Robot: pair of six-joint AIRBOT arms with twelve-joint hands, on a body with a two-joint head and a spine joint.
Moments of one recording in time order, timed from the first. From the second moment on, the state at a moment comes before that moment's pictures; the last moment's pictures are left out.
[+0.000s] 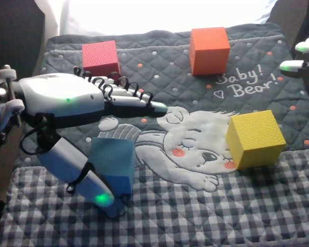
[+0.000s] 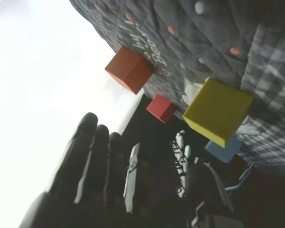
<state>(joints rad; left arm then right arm) 0.61 -0.90 1.07 1.01 -0.47 0.17 -0.97 -0.76 1.05 -0.02 1.09 -0.78</state>
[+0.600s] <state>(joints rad) 0.62 -0.91 1.08 1.06 -0.44 0.16 -0.97 -0.76 1.05 -0.02 1.09 -0.78</state>
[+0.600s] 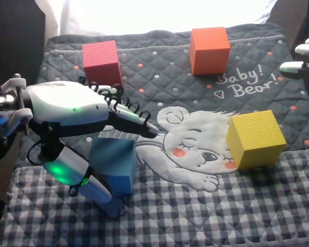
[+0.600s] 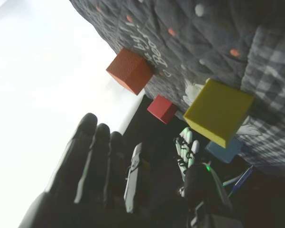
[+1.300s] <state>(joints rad) 0.63 -0.88 1.09 0.78 -0.49 0.28 -0.97 -0.76 1.05 -0.01 1.09 -0.78</state>
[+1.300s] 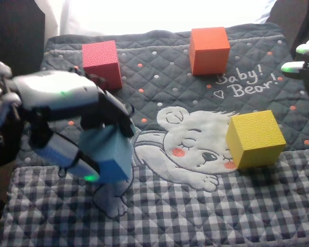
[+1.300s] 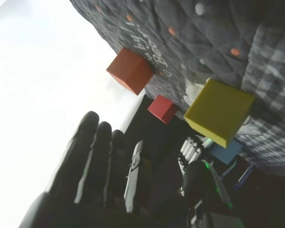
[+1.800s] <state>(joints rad) 0.44 -0.87 1.16 0.54 -0.60 0.48 -0.97 -0.76 1.05 -0.01 1.10 -0.78</state>
